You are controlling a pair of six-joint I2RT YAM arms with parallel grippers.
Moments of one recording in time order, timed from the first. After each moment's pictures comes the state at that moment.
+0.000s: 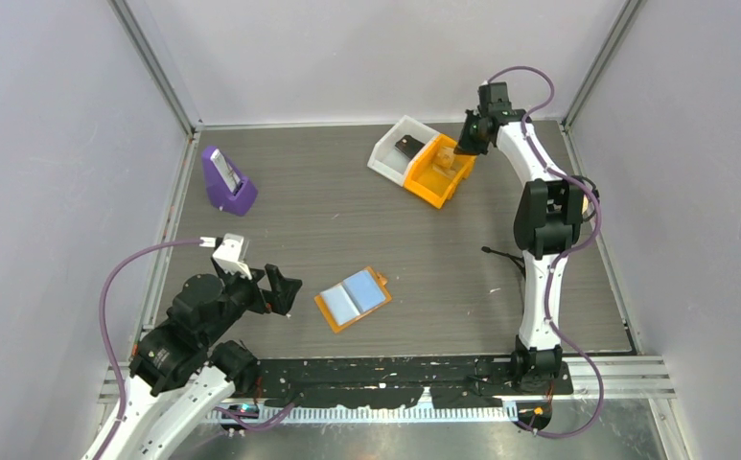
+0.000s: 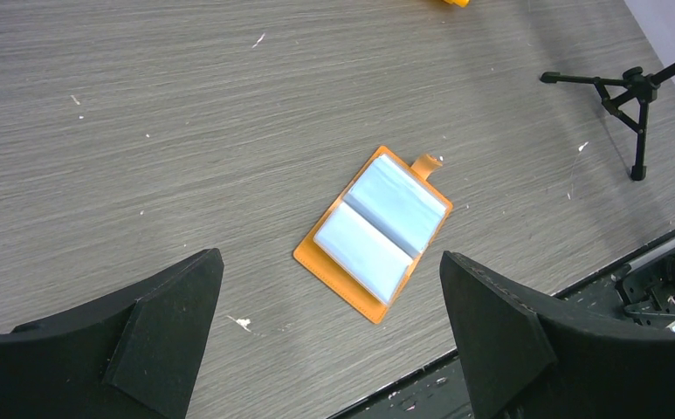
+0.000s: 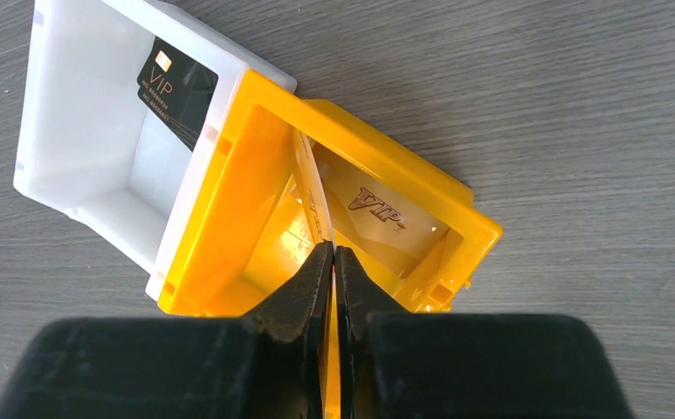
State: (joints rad) left arm -0.59 0.28 0.67 -0.74 -0.09 -0.36; right arm 0.10 2.26 2.07 -0.66 -0.13 0.40
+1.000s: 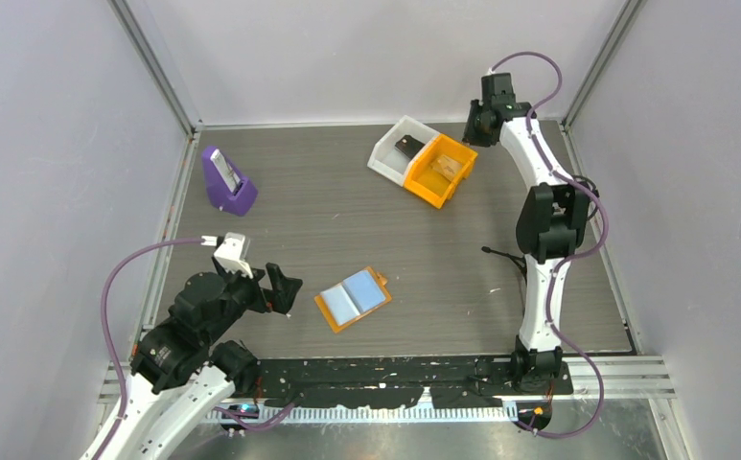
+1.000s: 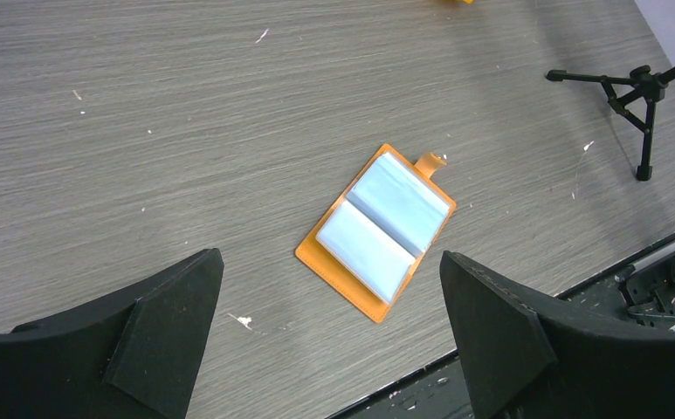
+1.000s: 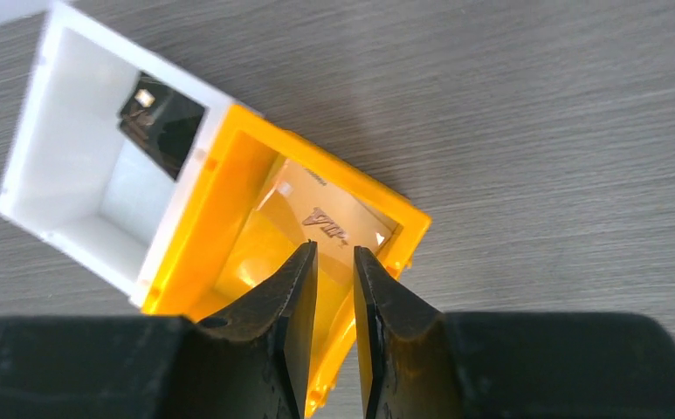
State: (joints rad) left arm -0.59 0.30 0.67 -0.74 -0.09 -0.37; right arm 0.11 2.23 2.09 -0.68 0.01 0.34
